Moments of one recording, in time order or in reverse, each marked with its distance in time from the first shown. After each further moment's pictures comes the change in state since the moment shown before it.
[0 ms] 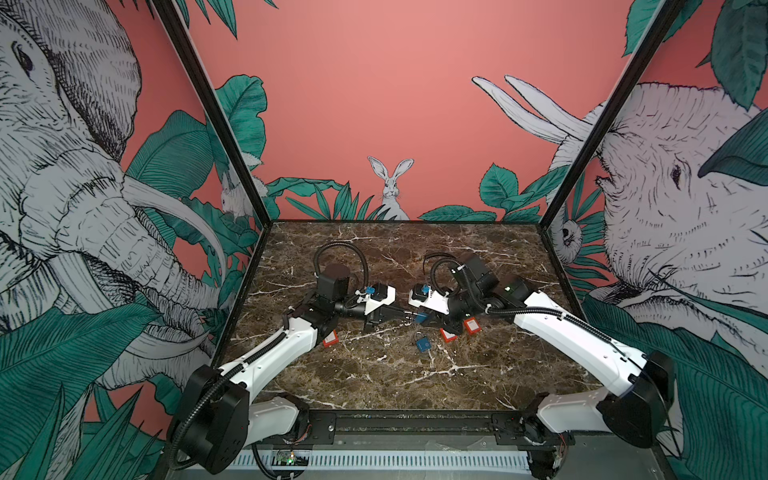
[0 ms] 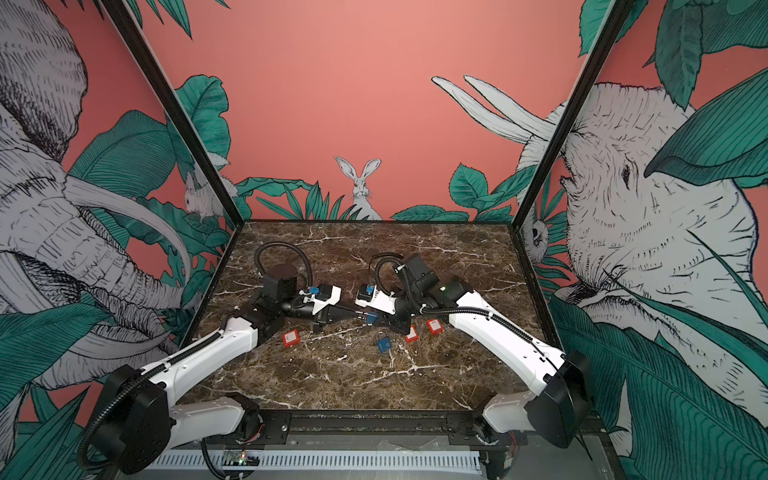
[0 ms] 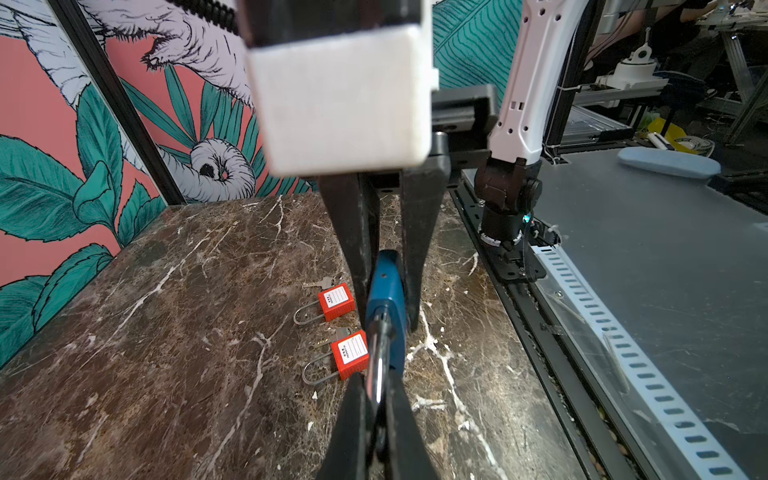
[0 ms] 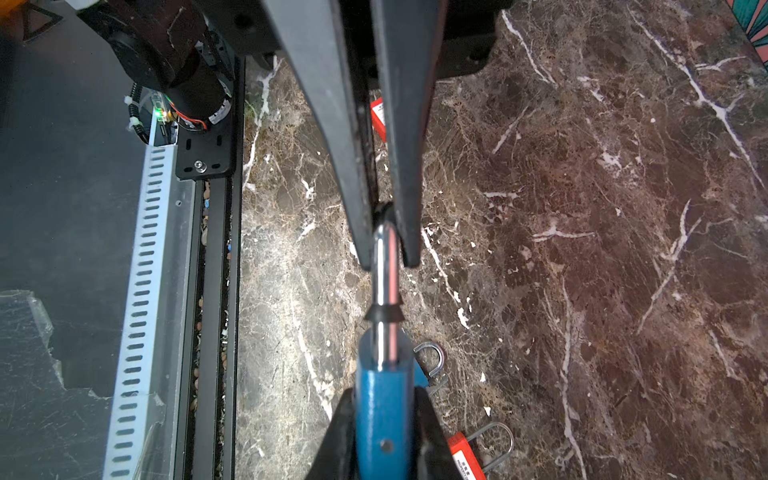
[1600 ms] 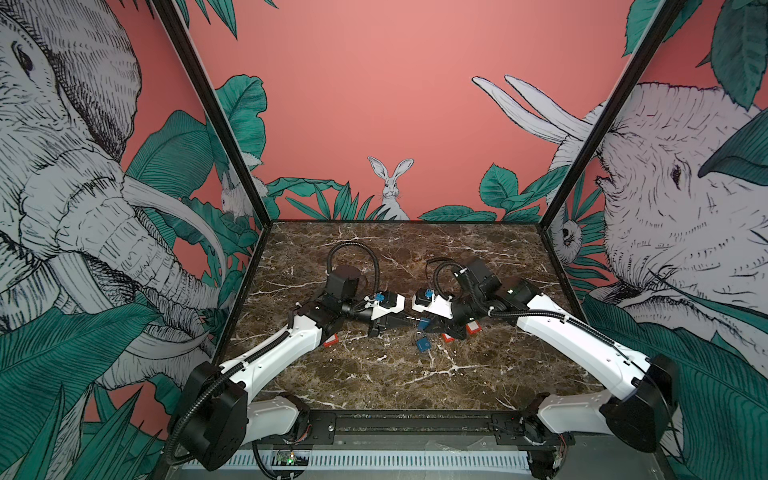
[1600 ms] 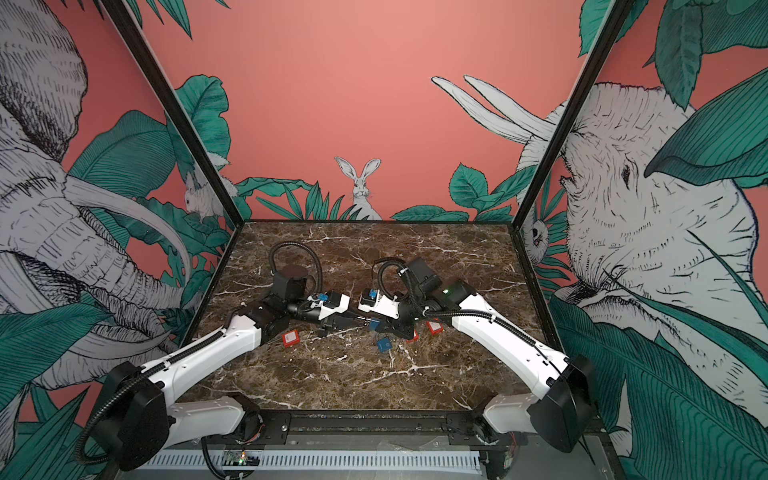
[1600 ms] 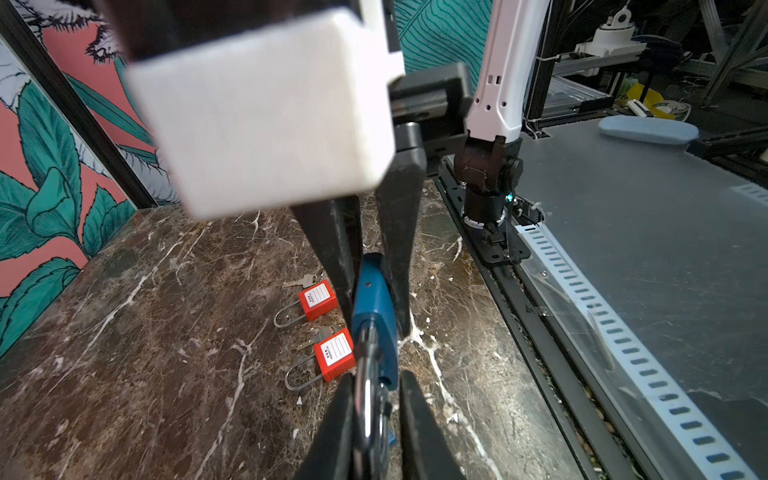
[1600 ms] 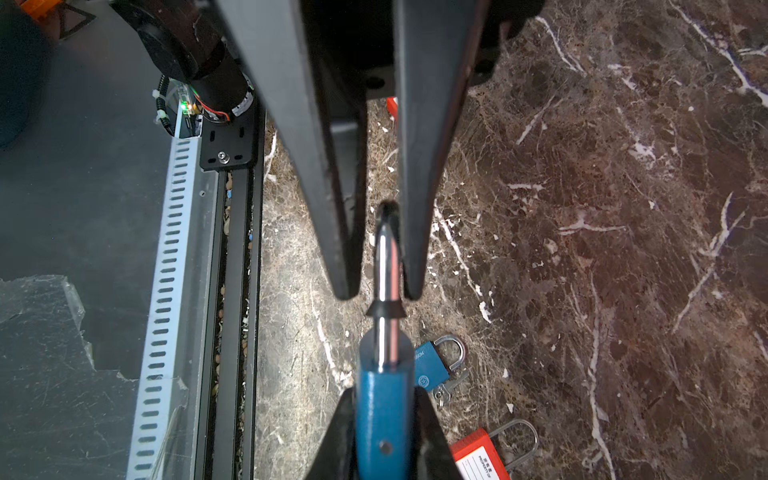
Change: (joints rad) left arm -0.070 0.014 0.064 -0.177 -0.040 0.130; right arm -0.008 -0.027 -0.036 -0.014 -0.037 -0.022
